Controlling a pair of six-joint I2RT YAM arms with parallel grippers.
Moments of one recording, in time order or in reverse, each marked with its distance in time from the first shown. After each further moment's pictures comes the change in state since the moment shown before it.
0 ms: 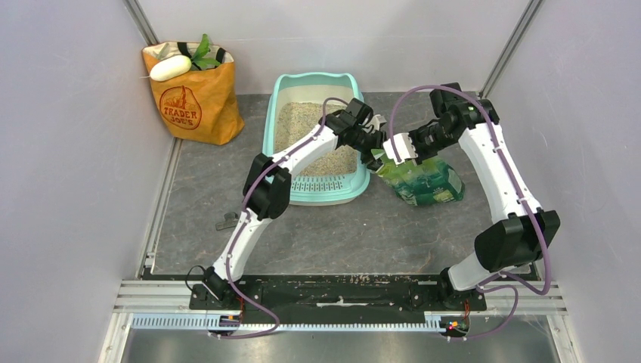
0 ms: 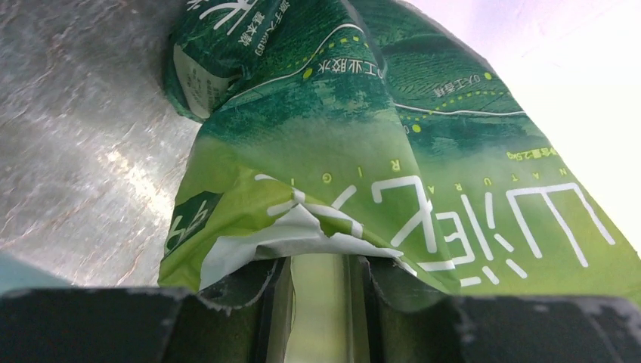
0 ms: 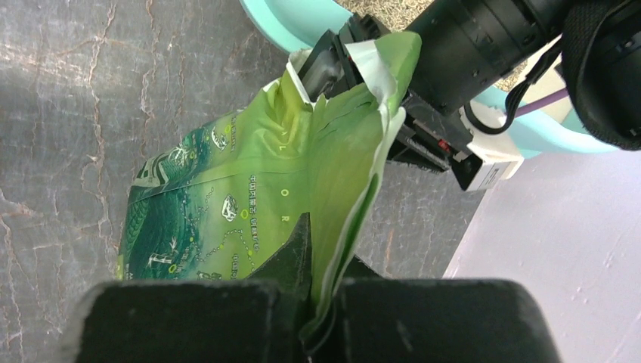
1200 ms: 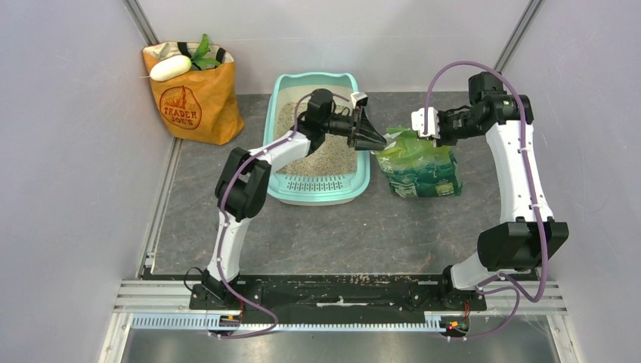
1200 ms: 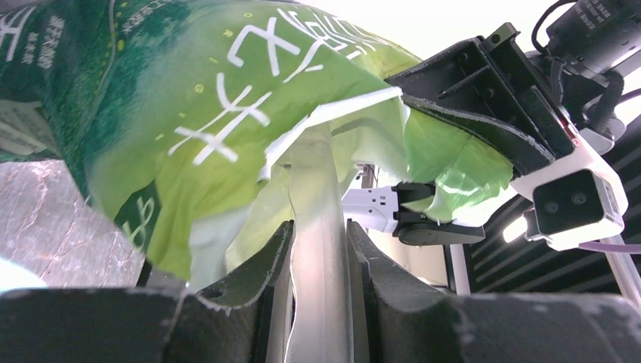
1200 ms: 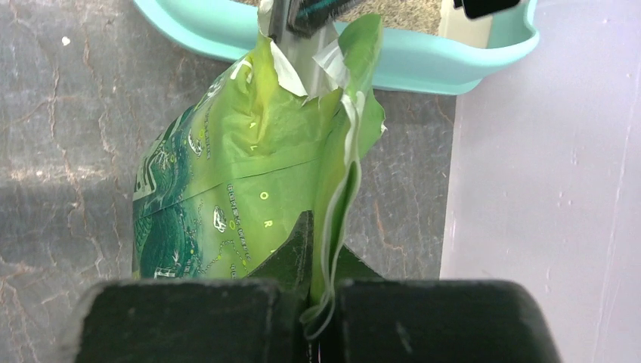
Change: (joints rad) left arm 0.140 -0.228 -0.512 1.098 0.368 -0.588; right arm -0.204 -0.012 0.091 0.020 -0.195 0.140
